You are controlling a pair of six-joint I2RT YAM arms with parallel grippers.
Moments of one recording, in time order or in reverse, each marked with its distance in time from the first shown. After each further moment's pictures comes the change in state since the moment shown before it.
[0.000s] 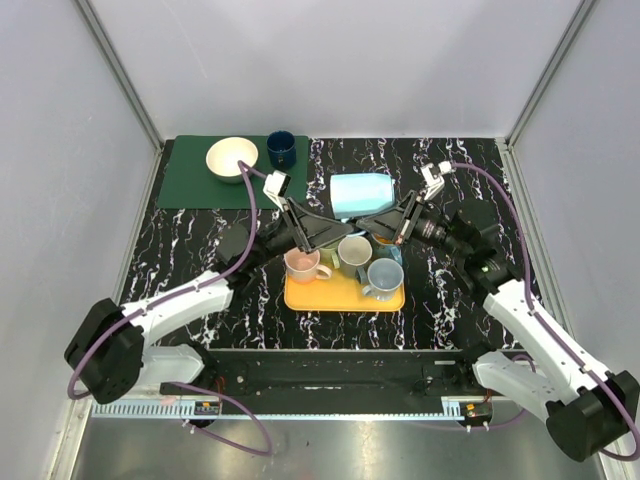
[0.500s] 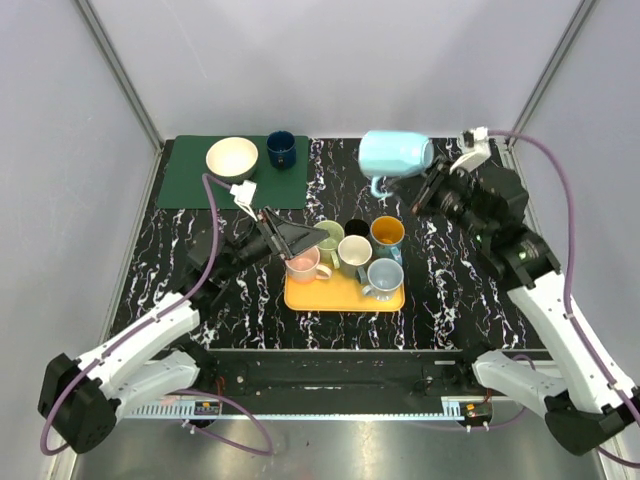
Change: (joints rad) left arm 0.108 -0.297 -0.067 -0.408 -0.025 0.169; right arm 0.006 -0.001 0.366 -0.470 0.338 -0.260
